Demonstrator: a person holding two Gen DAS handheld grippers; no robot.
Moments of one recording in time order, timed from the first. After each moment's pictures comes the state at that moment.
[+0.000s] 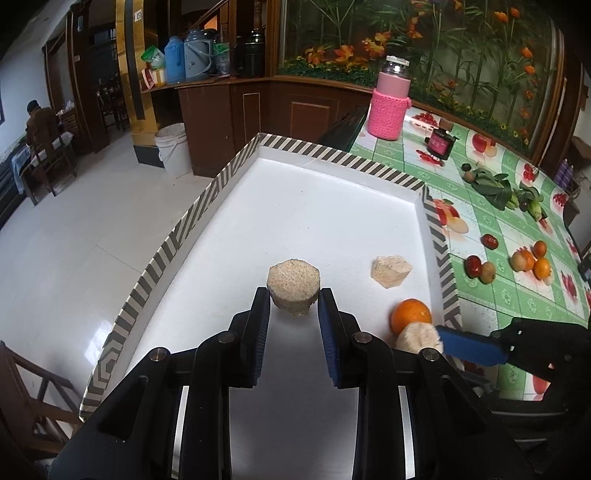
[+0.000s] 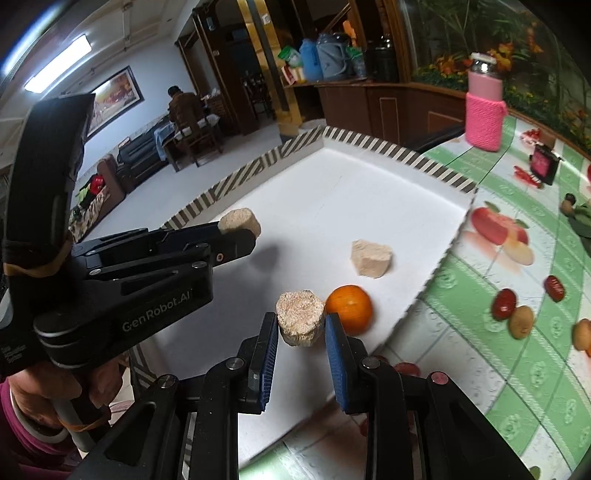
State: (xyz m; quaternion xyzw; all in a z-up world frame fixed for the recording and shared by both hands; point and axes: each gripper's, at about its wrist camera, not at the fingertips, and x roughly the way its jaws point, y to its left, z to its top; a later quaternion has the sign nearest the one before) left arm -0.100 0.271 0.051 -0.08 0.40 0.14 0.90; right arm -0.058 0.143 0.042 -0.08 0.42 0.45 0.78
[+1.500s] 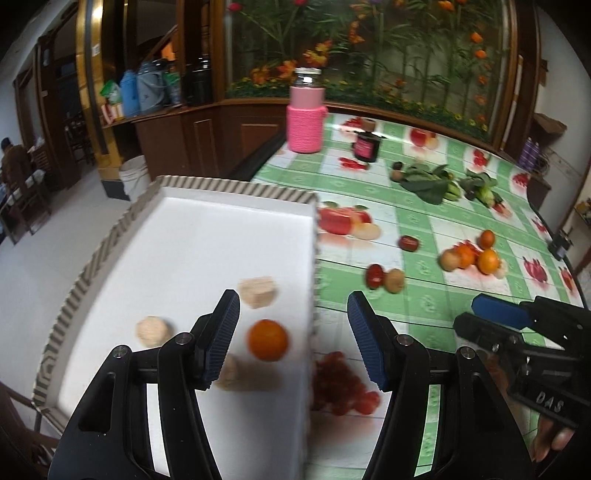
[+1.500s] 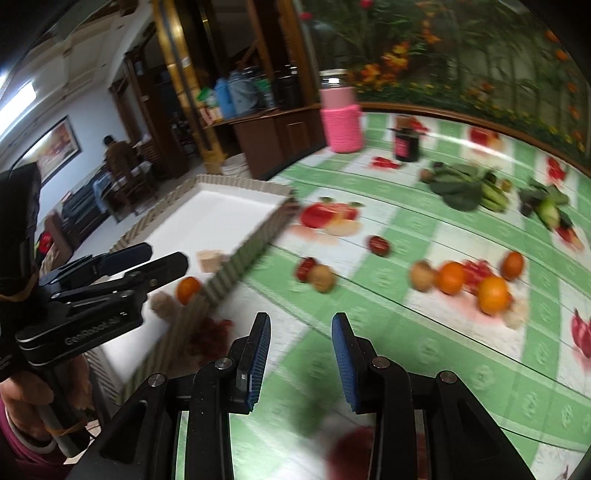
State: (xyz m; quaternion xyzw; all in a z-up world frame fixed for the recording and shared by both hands) left arm -0.074 0.161 0.073 -0.04 0.37 0.07 0.93; right arm -0.037 -0.014 0.062 -0.02 0.40 0.32 0.86
